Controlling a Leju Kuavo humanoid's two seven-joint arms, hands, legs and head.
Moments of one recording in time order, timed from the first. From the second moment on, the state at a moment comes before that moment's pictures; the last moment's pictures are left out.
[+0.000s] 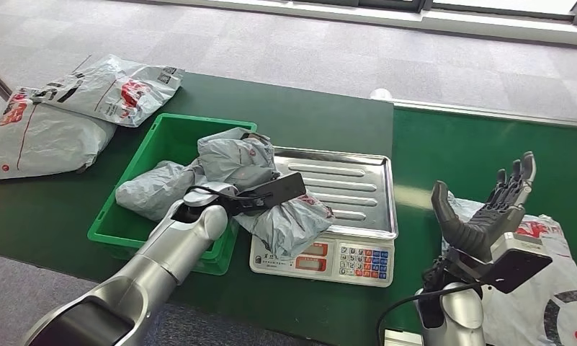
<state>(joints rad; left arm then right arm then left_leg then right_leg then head) -0.79 -0.23 -0.49 -0.66 -0.85 -0.14 -0.05 -0.03 0.12 -0.07 -1.69 0.08 -0.51 -0.58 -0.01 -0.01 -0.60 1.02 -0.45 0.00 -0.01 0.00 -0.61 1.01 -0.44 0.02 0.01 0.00</state>
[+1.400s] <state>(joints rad) -0.69 -0.05 -0.20 -1.26 -0.53 0.27 -0.15 0.15 0.11 -0.09 -1.79 0.03 -0.54 -0.65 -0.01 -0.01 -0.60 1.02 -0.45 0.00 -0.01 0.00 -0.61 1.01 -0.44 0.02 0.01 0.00</state>
